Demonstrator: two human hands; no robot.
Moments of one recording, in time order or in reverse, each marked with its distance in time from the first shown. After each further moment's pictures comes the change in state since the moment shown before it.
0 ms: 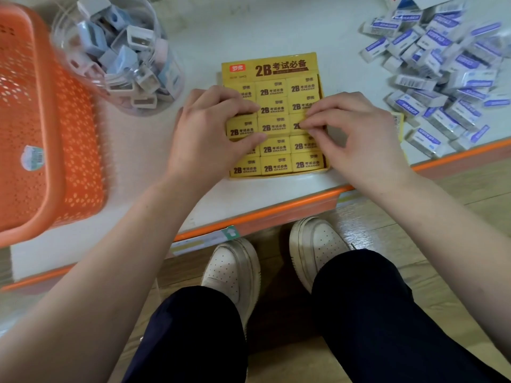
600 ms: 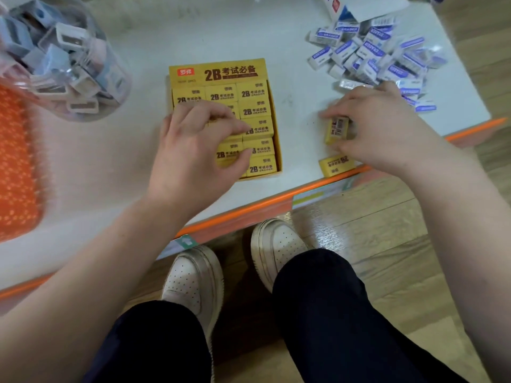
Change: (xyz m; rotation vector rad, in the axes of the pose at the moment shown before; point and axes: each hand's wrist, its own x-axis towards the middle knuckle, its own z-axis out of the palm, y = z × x) left_hand -0.011 0.031 0.023 0.056 0.015 0.146; right_hand 0.007 0.029 -0.072 -0.483 -0.492 0.363
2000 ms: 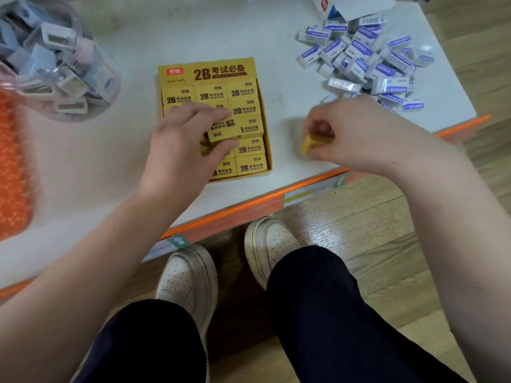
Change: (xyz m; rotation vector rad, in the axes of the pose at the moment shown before) left_hand 0.004 -0.005 0.004 -0.086 0.013 -0.050; right_hand -0.012 -0.027 -0.021 0.154 -0.170 -0.040
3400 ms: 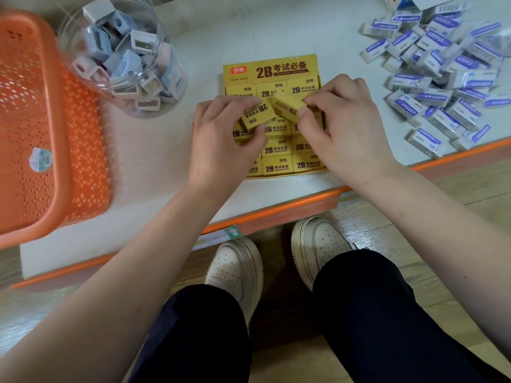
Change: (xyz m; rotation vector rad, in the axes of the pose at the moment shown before) left_hand -0.002 -0.016 -0.008 -0.039 0.131 -0.190; right_hand 0.041 -0.047 0.067 0.263 0.682 -0.225
